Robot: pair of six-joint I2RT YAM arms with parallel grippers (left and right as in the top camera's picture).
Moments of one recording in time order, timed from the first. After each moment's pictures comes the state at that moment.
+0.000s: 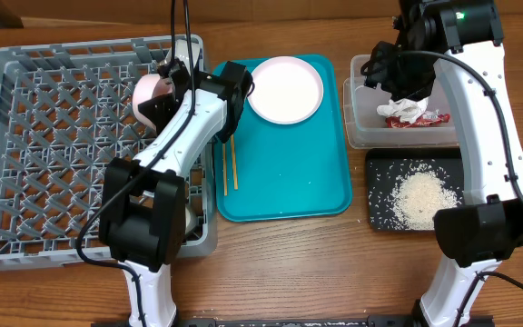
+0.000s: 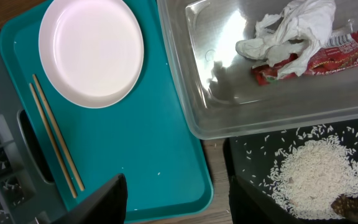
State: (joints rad) left arm -0.34 2.06 1.63 -1.19 -1.28 -0.88; right arm 0.17 2.01 2.26 -1.54 -0.09 0.44
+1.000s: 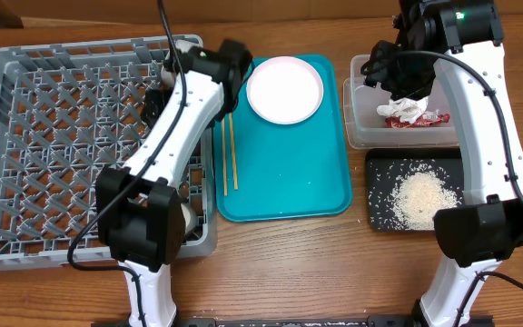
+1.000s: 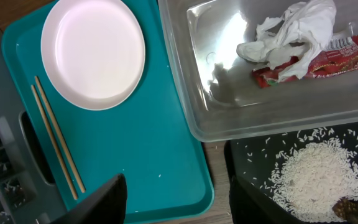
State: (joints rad) left arm -0.34 2.06 1.90 -1.42 -0.76 -0.58; right arm 0.17 2.01 2.26 -1.53 -0.09 0.44
